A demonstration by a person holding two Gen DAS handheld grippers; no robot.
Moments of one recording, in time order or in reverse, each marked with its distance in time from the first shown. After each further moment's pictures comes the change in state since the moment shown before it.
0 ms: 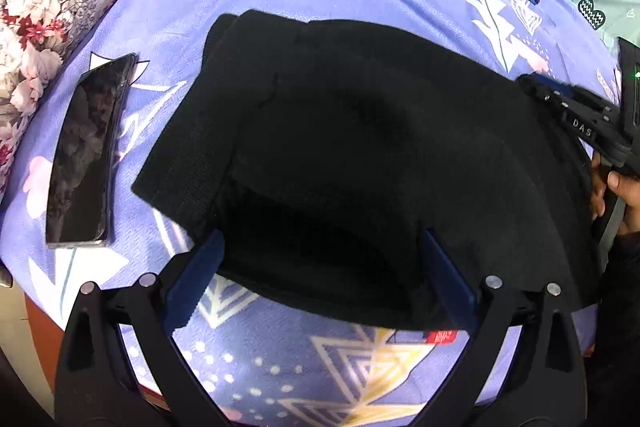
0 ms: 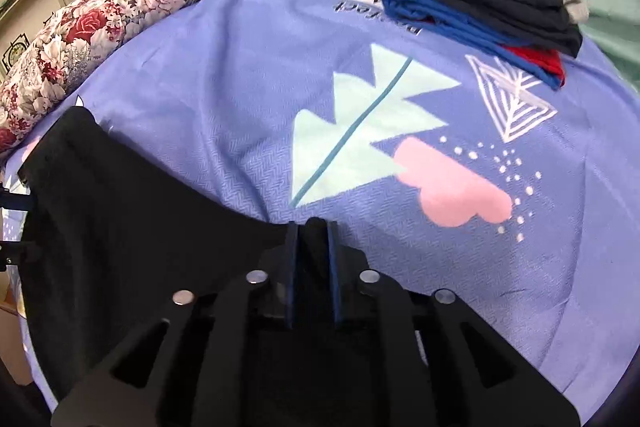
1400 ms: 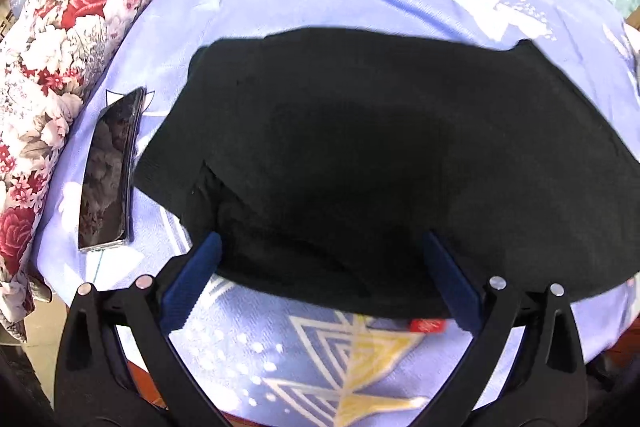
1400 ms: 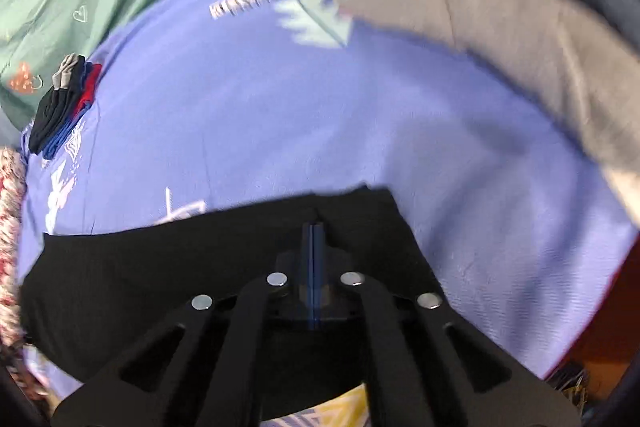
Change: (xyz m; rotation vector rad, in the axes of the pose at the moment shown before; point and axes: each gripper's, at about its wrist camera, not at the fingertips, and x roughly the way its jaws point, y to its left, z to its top) left arm -0.023 -0.031 -0.003 0.133 -0.042 0.137; right arm -0.267 -0.260 -0.313 0.901 -0.057 -0.406
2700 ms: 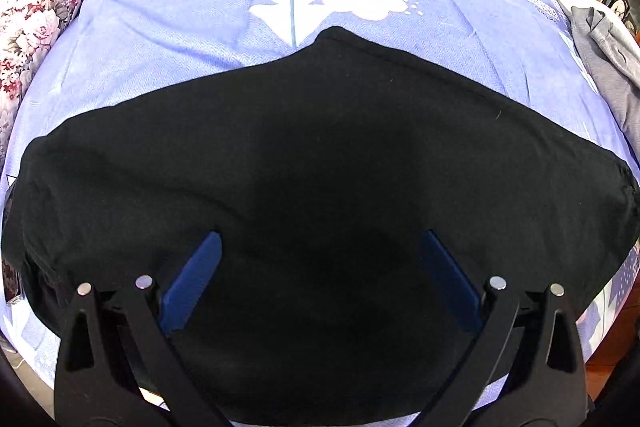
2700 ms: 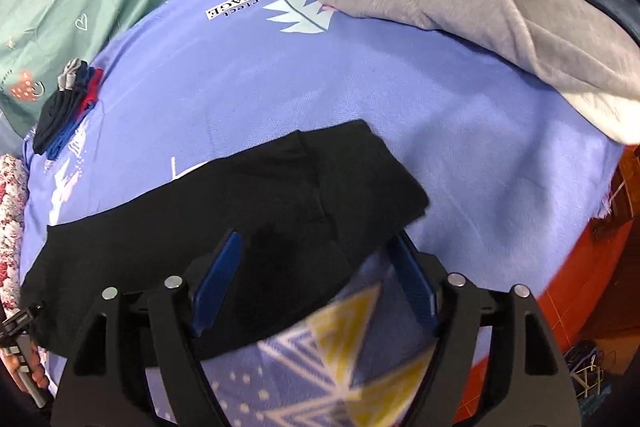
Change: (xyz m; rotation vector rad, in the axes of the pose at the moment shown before) left arm 0.030 -0.150 0.023 0.165 -0.060 -0.168; right arm -0.006 -0.012 -0.043 0.129 0.026 -0.003
